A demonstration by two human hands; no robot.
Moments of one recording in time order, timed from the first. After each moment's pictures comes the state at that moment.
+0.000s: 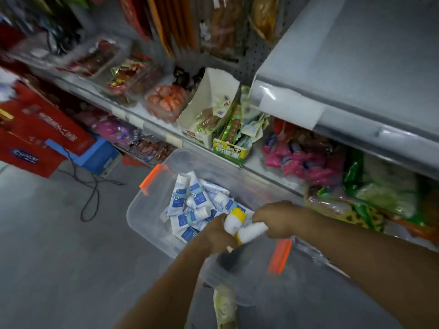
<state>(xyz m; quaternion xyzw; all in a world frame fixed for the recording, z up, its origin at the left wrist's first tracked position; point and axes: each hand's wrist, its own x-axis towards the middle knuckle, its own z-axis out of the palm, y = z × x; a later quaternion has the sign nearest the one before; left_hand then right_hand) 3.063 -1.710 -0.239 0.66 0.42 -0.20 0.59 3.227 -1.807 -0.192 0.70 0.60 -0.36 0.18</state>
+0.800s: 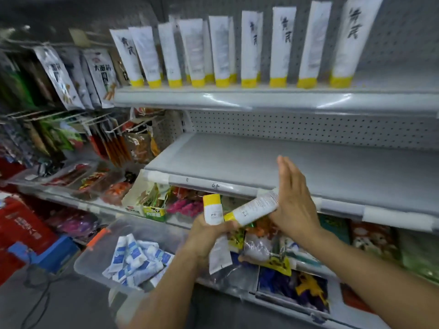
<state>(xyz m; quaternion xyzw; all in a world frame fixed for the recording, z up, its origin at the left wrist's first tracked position) 3.114 -2.062 0.042 0.59 0.26 0.14 0.75 3.239 -2.218 0.076 0.89 0.35 0.15 -0.26</state>
